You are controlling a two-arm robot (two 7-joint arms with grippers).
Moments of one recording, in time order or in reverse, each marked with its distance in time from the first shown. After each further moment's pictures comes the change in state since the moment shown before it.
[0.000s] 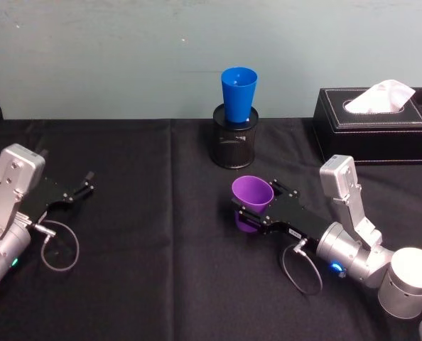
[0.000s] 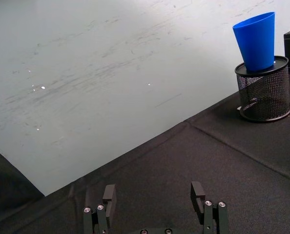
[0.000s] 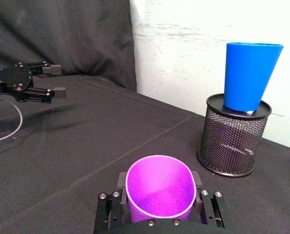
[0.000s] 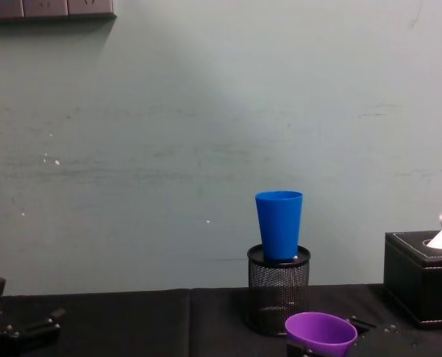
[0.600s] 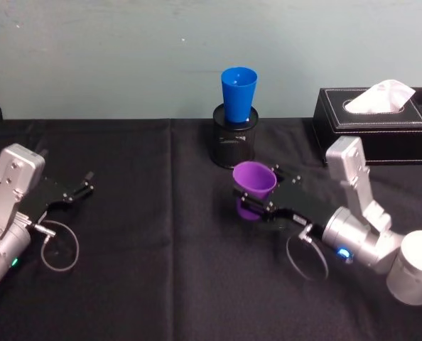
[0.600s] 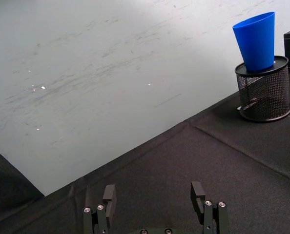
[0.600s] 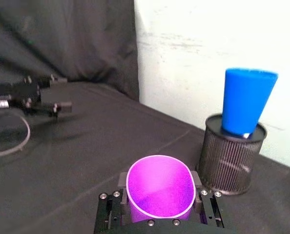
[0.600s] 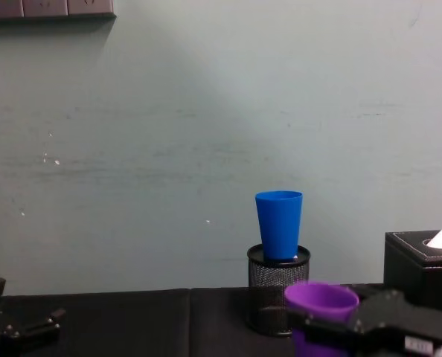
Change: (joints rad) left arm 0.000 0.000 0.000 0.000 0.000 0.000 0.000; right arm -0.010 0.035 0.021 -0.118 0.006 0.081 0.008
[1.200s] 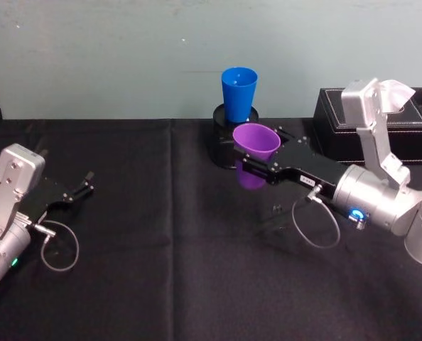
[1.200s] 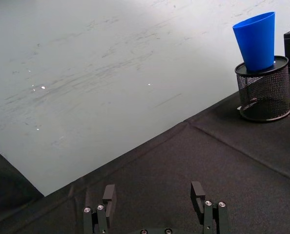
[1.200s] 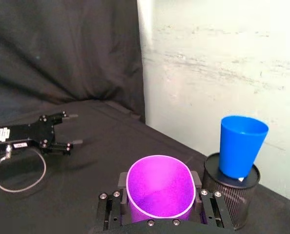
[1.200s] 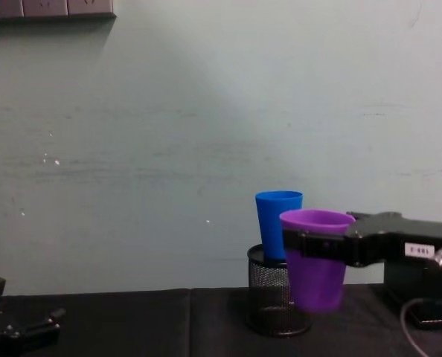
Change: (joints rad) left arm 0.000 0.000 0.000 0.000 0.000 0.000 0.000; right arm 0.030 0.077 0.012 -0.231 0.093 0.236 -0.022
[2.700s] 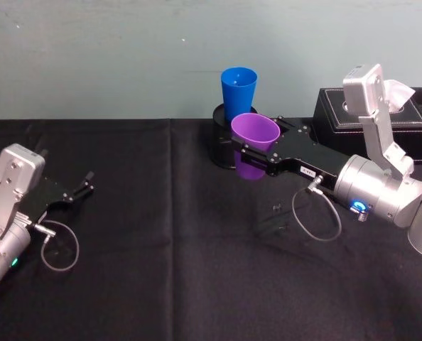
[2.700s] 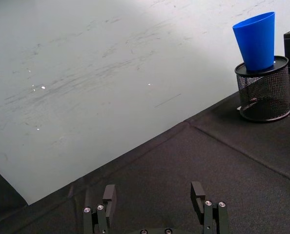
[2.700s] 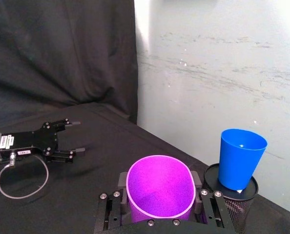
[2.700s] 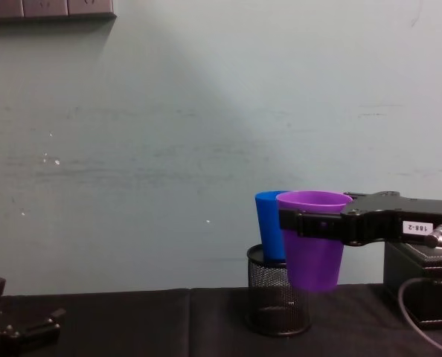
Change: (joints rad) left arm 0.000 0.000 0.000 0.000 0.000 0.000 0.000; right arm 0.012 0.024 -0.014 -0.048 0.017 0.025 -0.025
